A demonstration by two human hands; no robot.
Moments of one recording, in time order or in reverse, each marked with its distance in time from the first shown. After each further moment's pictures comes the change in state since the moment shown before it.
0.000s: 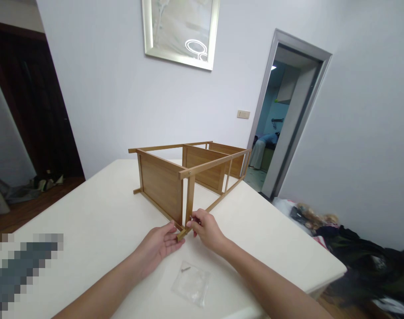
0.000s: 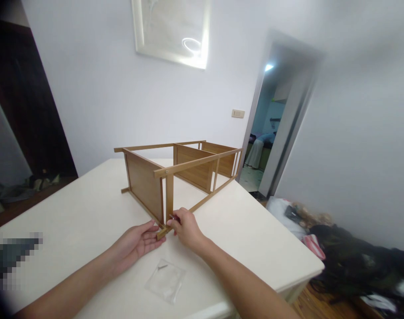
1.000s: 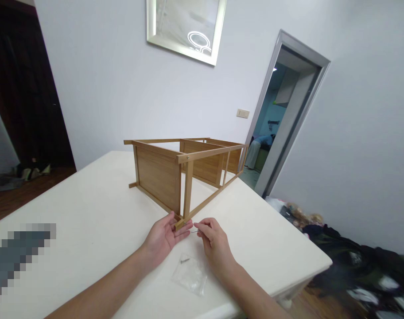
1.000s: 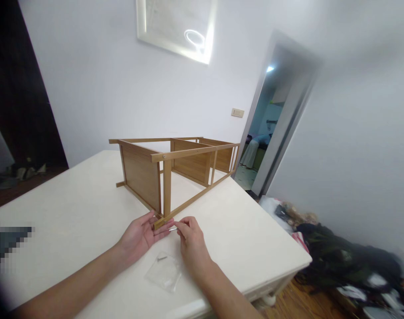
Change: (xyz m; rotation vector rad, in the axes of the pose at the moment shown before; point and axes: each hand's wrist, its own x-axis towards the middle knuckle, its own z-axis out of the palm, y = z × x) left_hand 0.005 -0.009 0.014 -0.255 -0.123 0.046; right_hand -0.065 0.001 0.004 -0.192 0.238 -0.238
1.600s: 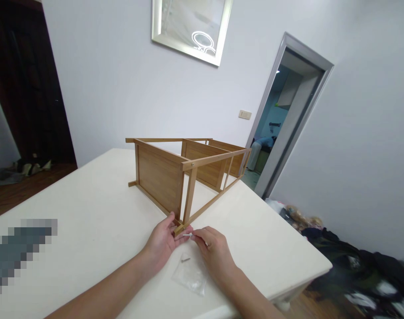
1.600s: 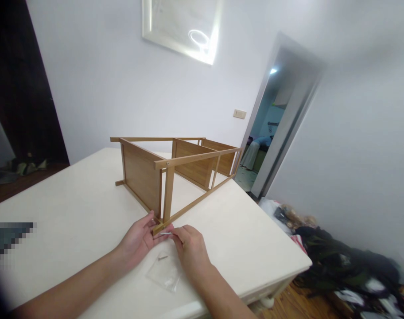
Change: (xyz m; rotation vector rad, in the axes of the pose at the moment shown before) left_hand -0.010 -0.006 0.009 -0.013 0.158 0.043; right_hand -0.004 -0.006 0.003 -0.128 -0.065 -0.038
